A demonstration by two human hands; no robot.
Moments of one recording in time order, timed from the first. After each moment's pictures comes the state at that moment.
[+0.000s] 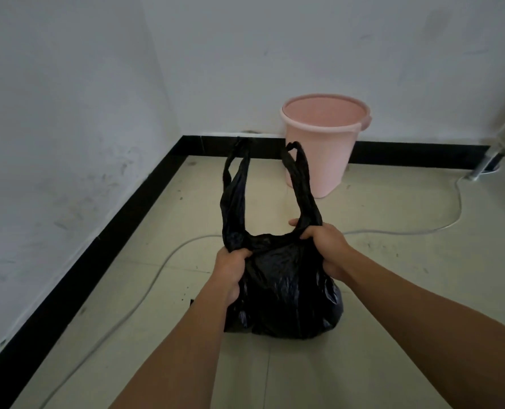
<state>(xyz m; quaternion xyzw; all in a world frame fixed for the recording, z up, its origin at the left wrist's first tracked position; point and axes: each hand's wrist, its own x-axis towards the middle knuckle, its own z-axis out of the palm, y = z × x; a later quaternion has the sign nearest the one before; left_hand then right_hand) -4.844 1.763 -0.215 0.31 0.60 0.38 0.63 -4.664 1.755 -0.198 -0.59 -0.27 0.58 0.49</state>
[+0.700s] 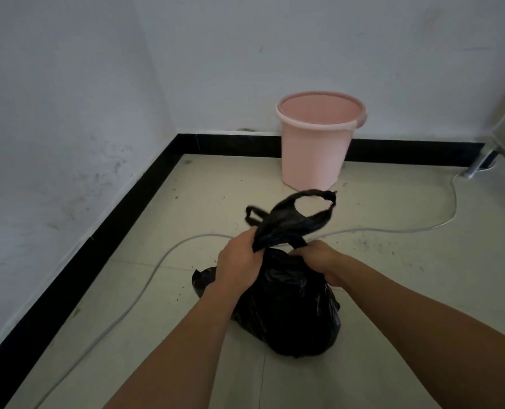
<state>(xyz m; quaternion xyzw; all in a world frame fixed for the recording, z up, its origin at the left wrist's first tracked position) -4.832 1.764 -0.213 0.75 0.56 0.27 0.22 -4.658 1.753 -0.222 -0.71 -0.34 0.54 0.29</state>
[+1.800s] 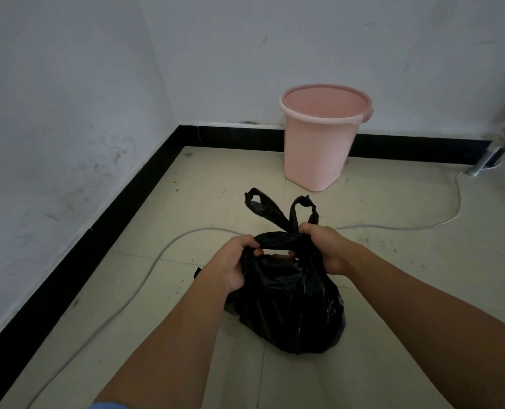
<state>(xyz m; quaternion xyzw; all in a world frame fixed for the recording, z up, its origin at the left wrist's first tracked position) -4.841 1.770 -0.208 0.25 0.49 0.25 0.79 -4.648 1.763 -0.211 -0.61 -0.24 0.67 0.34</state>
